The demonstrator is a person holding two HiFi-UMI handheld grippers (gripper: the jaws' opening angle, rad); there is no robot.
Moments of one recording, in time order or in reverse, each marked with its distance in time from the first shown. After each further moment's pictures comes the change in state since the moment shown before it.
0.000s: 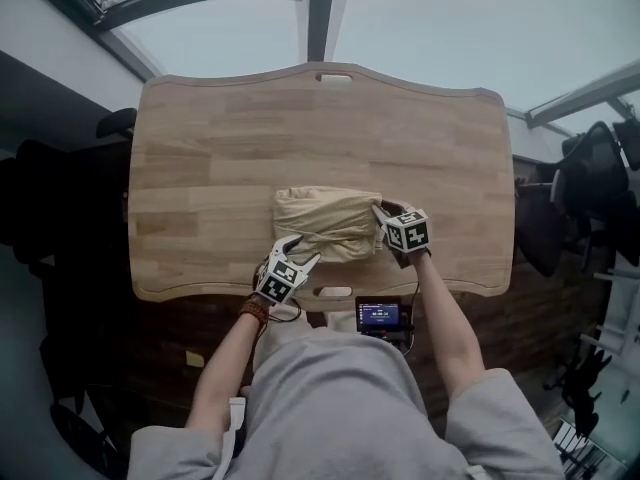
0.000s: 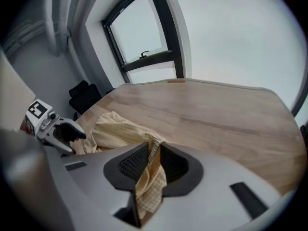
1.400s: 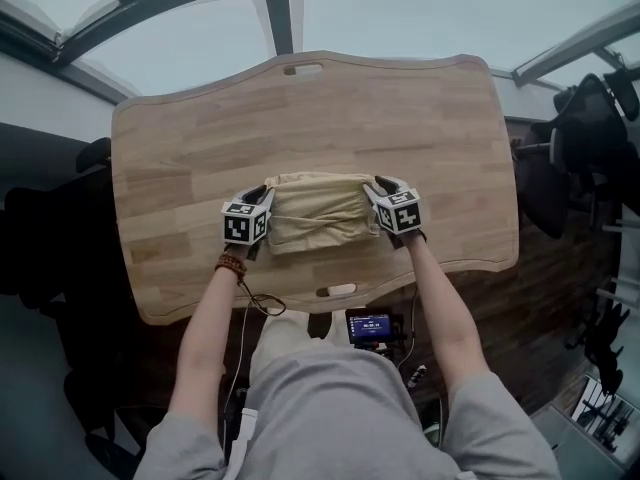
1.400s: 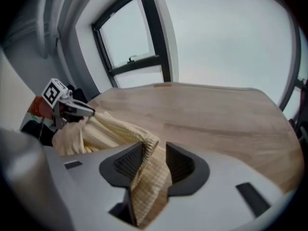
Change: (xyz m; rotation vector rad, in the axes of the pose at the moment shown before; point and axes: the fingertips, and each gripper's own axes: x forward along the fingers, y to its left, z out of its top) left arm 0.016 0.168 0.072 -0.222 -0.037 0.148; right arm 0.011 -0.037 0.017 0.059 -0.059 -0.132
